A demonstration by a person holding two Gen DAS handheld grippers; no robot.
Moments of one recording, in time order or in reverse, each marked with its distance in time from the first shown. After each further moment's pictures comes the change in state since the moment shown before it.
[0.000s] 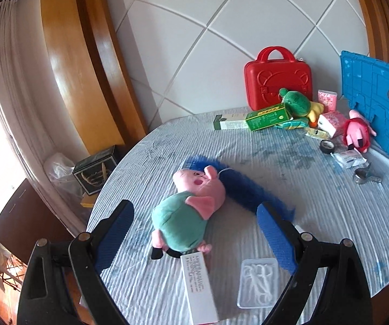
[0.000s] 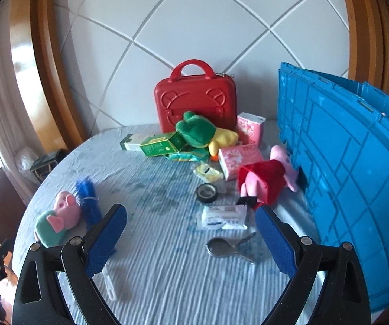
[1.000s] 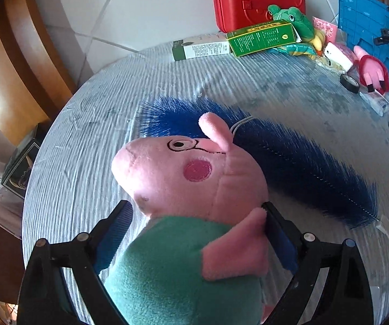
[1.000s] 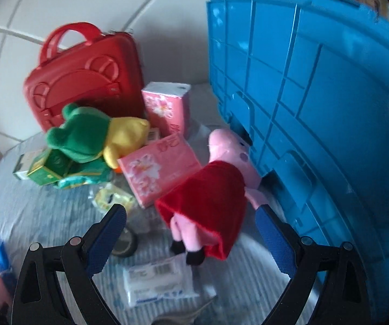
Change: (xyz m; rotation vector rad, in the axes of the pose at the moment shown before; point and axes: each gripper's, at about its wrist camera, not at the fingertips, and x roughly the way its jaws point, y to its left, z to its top) left arm 0.246 0.013 -0.011 0.201 0.287 -0.302; right arm 0.219 -0.135 0.066 0.305 0.220 -0.391
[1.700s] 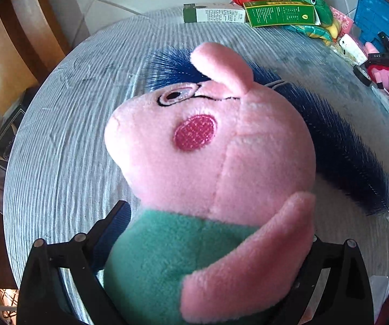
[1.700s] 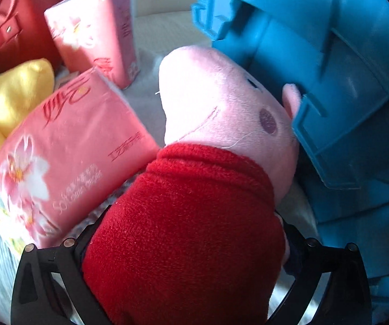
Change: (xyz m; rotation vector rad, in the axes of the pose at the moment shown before) left arm 0.032 0.033 -0.018 -0.081 0.154 -0.073; right arm 0.138 -0.019 -0.003 -0.007 0.239 -0.181
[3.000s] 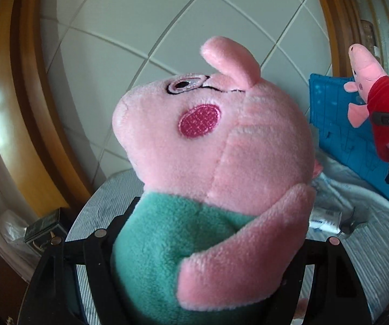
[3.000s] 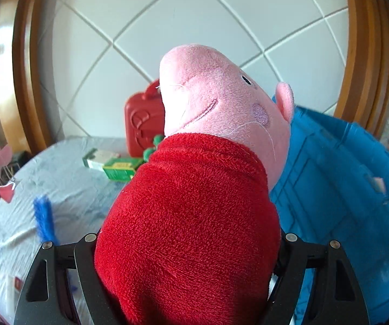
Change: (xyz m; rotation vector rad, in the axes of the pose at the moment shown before) left arm -0.227 -0.138 0.083 0.107 -0.613 0.095; right arm -0.361 -0.033 -0.168 -0.339 -0.637 0.323
